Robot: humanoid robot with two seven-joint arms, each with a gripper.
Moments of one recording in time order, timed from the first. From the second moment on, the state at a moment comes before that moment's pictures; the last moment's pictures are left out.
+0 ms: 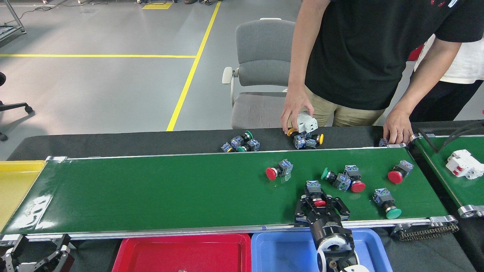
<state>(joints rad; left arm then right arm) 0.30 0.25 0.46 -1.62 -1.27 -0.38 0.05 -0.12 0.03 0.43 -1.50 1.37 0.07 0.16</state>
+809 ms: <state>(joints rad) 0.24 0.26 0.40 -1.63 -1.28 -0.54 0.05 0.26 0.08 0.25 -1.67 1.37 0.07 -0.10</state>
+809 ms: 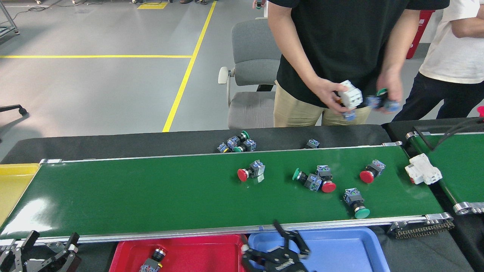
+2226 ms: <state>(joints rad) -0.47 0.08 -0.10 -0.91 -1.55 -0.52 0.04 -0.09 0.11 0.32 -1.42 1.38 0.24 0.11</state>
